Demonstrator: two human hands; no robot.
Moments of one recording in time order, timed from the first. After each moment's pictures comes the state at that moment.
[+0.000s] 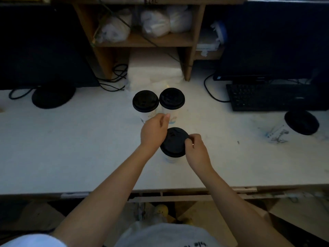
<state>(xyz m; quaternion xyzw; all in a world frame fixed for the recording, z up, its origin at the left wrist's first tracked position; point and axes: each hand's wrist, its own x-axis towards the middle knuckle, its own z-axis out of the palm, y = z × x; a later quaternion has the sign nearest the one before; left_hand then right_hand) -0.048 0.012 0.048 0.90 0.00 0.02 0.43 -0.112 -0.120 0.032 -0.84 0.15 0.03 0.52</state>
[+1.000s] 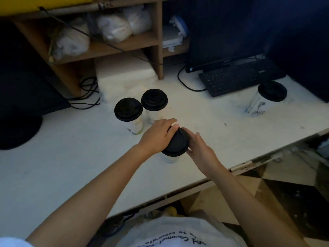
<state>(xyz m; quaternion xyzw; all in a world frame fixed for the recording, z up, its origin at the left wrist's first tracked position) -0.034 0.009 0.048 0.90 -0.31 -0.14 0.27 -0.133 -0.126 0.010 -0.60 0.15 0.05 0.78</state>
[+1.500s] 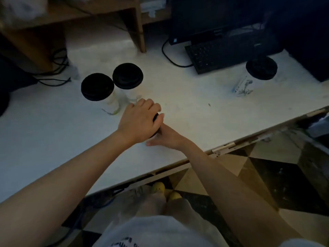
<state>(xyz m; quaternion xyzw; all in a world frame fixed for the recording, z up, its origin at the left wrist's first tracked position) -0.059 -0.018 0.047 0.93 -0.36 0.01 0.08 -0.104 -0.140 -0.029 -0.78 -0.01 0.22 0.59</state>
